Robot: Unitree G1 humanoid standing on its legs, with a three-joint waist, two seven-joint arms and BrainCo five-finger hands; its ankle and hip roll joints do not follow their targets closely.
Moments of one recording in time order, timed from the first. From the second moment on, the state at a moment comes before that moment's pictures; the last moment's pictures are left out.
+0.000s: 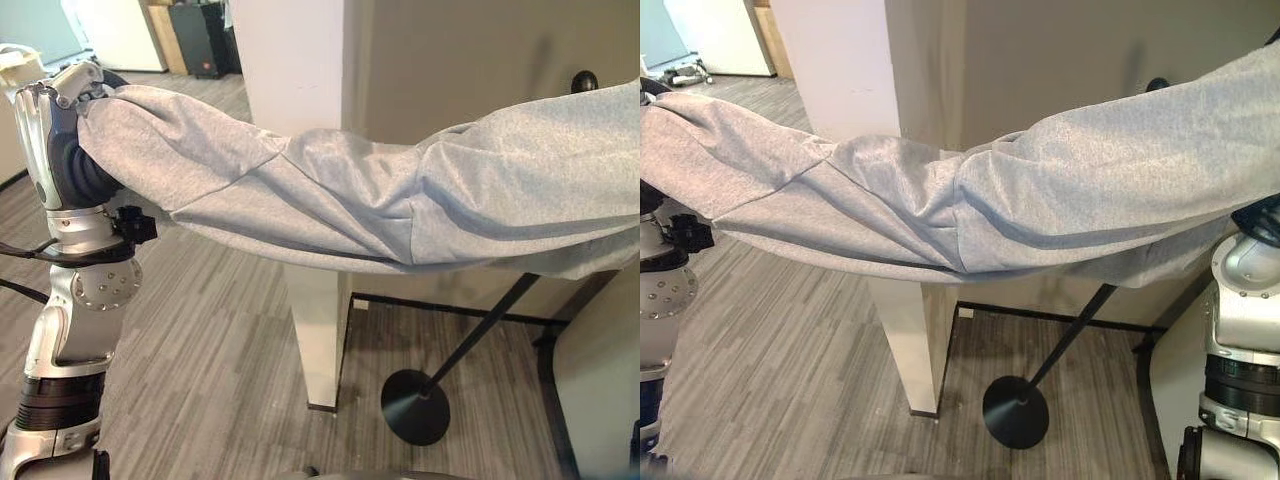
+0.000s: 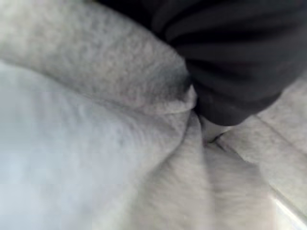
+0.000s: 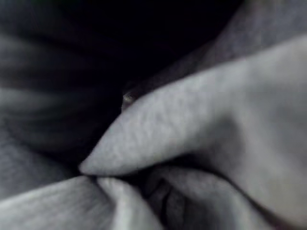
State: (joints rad) left arm -0.24 0.80 0.27 -0.23 0.46 -0.24 0.56; right arm -0.49 -0.85 -0.32 -0.12 0.01 -0.23 -0.64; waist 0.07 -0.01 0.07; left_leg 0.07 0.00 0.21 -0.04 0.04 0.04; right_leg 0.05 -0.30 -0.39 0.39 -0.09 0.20
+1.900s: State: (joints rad) left arm -0.87 0.61 -0.44 0.36 0.32 -0.20 0.48; right arm -0.76 -1.16 0.10 0.96 0.23 -0.13 -0.50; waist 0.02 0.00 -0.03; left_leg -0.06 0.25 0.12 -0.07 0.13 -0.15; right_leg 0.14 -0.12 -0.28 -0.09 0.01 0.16
